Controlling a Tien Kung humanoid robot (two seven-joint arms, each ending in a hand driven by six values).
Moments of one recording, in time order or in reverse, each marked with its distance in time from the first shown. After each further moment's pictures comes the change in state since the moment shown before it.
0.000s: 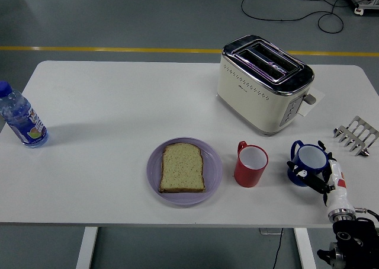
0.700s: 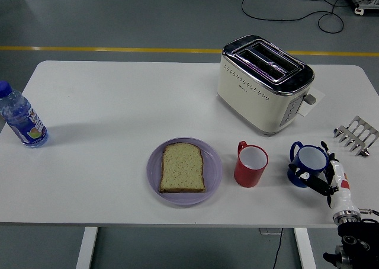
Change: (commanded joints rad) left arm -0.006 0.002 -0.002 0.000 0.002 0.002 0.000; right arm -0.042 -0.019 0.032 0.073 -0.068 0.019 -0.056
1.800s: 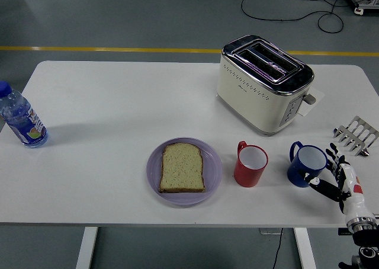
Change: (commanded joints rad) left arm 0.000 0.006 0.012 0.001 0.003 0.002 -0.001; right arm -0.115 -0.042 0.077 0.171 -0.096 0.040 -0.072
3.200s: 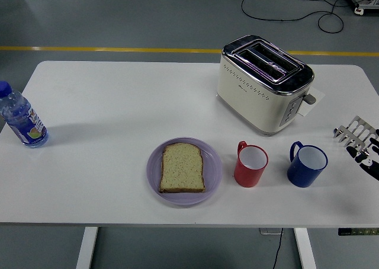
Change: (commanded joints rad) left arm -0.016 -0.001 0.033 0.001 -0.014 -0.001 -0.001; right arm -0.103 -0.070 0.244 0.173 0.072 0.141 -0.042
